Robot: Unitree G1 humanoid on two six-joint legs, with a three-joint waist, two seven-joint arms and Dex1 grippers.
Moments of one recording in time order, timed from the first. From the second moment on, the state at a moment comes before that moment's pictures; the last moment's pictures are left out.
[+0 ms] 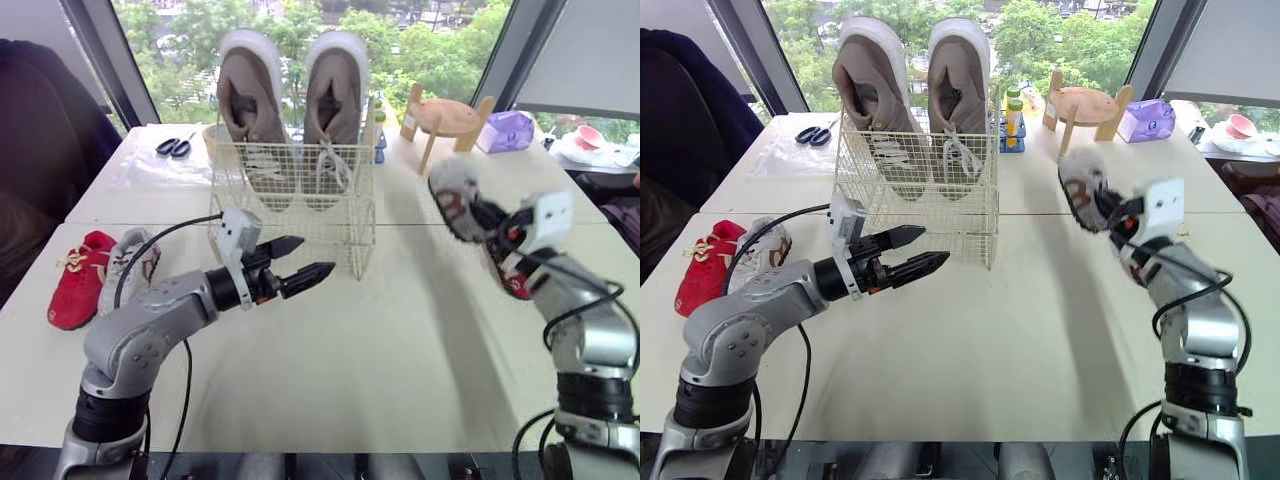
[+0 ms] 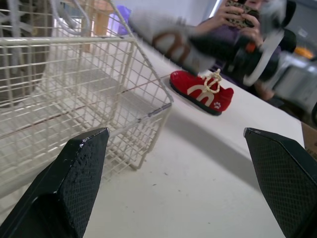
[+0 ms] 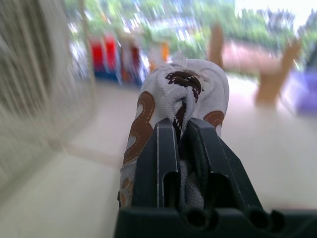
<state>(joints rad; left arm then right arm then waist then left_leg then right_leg) -0.36 0.47 0.06 -0.48 -0.88 0.88 -0.50 -0.40 -0.55 -0.35 -0.15 0.44 0.47 0.43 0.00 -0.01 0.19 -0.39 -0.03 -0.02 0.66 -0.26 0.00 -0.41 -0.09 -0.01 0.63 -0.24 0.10</state>
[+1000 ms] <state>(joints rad) -1.13 0.63 0.37 0.19 -1.44 1.14 -0.48 -1.09 -0.75 -0.07 -0.21 0.61 0.41 1.02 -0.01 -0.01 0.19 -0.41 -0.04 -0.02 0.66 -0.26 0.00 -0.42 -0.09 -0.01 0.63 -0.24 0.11</state>
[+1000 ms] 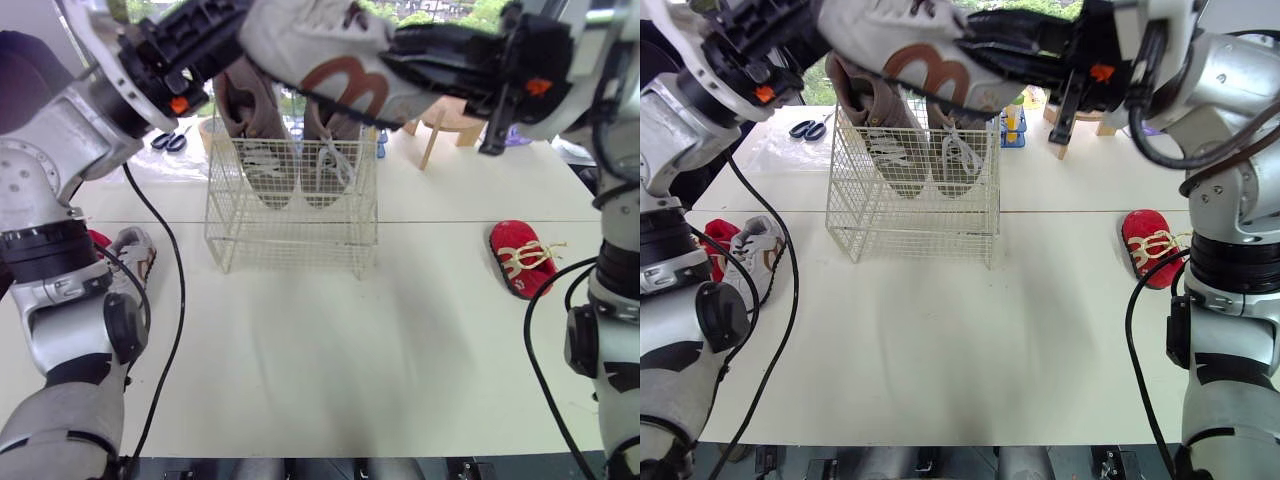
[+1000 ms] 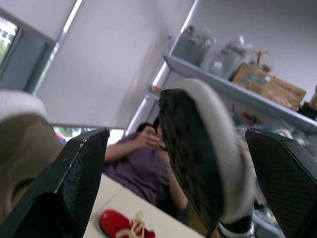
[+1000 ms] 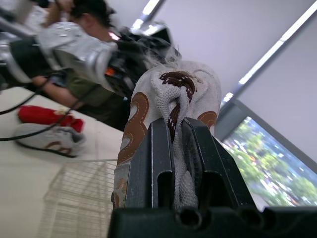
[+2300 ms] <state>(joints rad) -1.00 0.14 0.46 -0.04 -1.58 0.71 -0.09 -0.88 0.07 -0.31 -0.27 1.36 0.53 -0.03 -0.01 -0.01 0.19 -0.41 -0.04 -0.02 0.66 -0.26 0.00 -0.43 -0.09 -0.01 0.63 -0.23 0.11</state>
